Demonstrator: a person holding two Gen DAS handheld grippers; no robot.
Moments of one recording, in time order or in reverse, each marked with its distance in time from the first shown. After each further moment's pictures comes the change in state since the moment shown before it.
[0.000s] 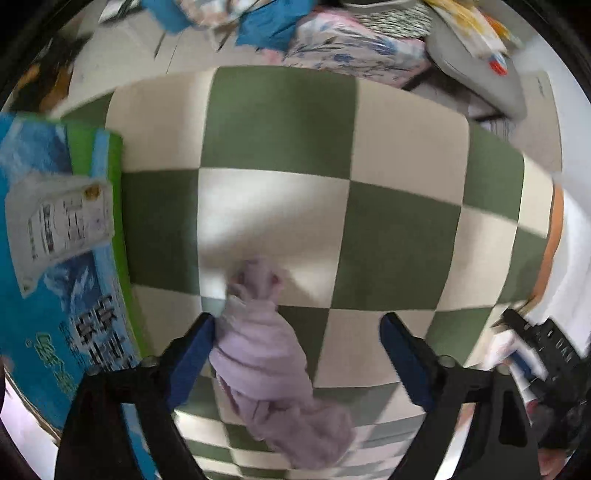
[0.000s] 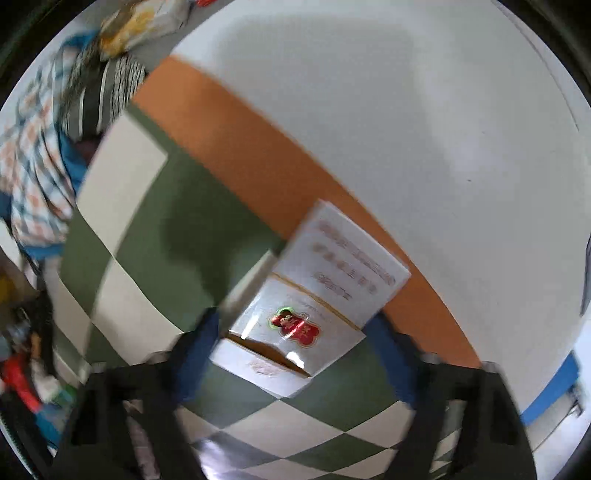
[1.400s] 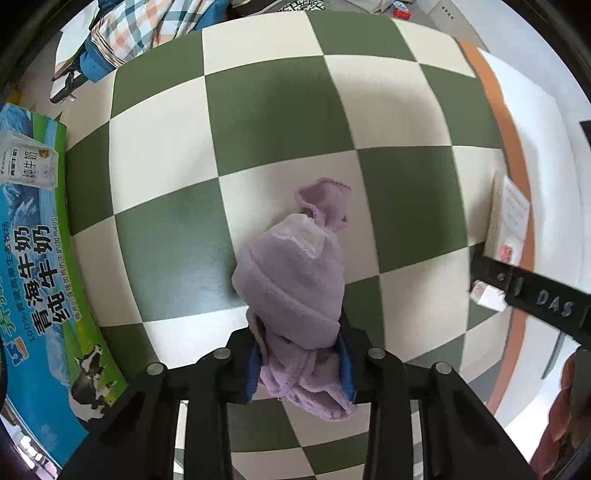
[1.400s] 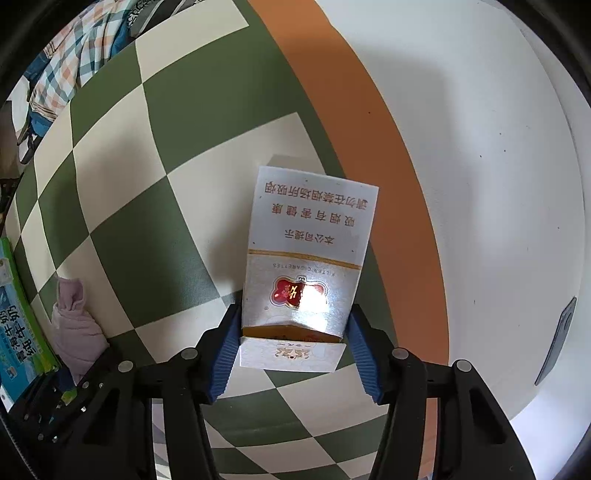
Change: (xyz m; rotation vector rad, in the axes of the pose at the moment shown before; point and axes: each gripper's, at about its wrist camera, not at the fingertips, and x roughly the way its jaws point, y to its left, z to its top) left arm 0.030 -0.062 -0.130 0.286 -0.129 -0.014; right arm 0.012 0.007 -0.081 -0.375 -0.016 -0.095
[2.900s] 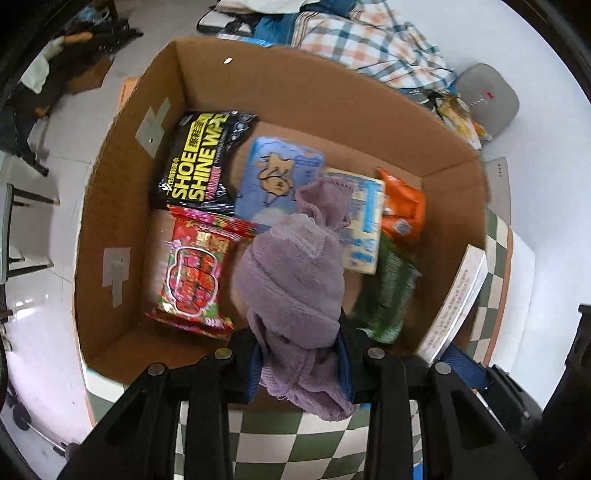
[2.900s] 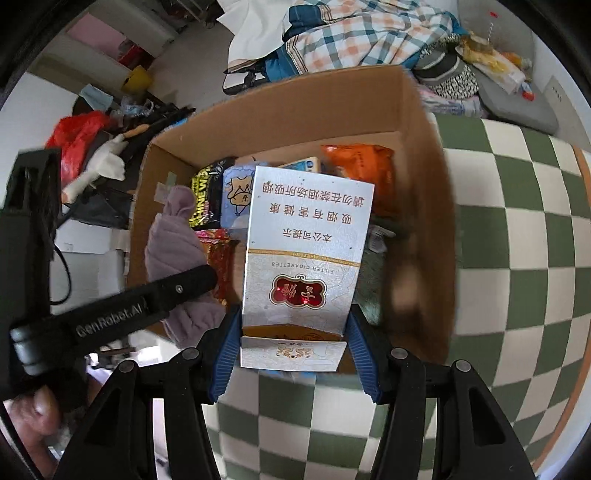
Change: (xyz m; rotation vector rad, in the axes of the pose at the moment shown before) left arm -0.138 0.389 -0.097 -0.411 -0.178 -0.225; right arm -0.124 0.377 -0.254 -0.462 -0.248 0.316
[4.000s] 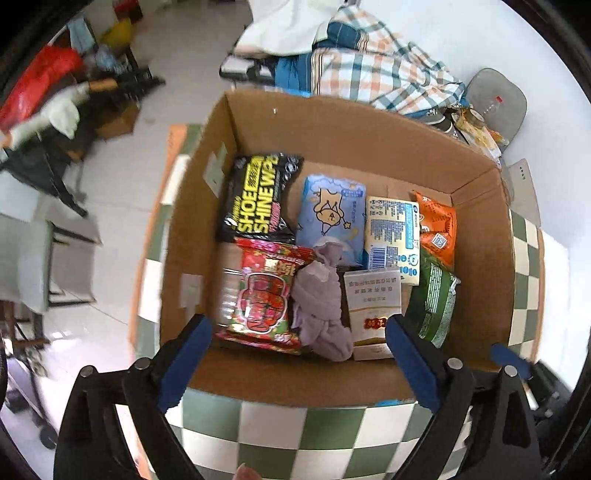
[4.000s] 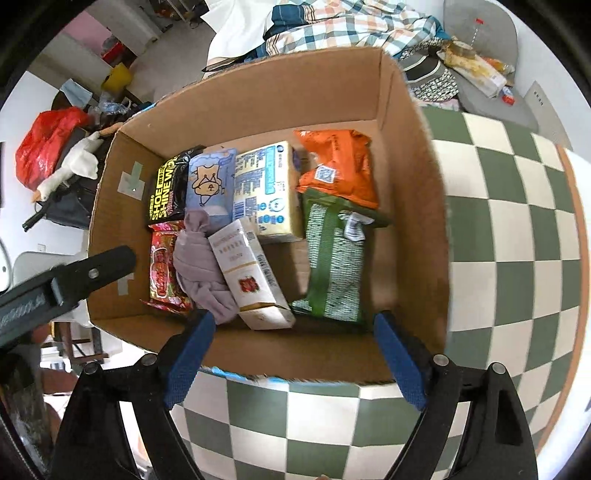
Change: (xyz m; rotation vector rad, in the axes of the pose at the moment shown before) left arm -0.043 0.014 -0.028 0.100 -0.190 0.192; right arm 0.009 -0.024 -0.018 0.002 -0.016 -0.111
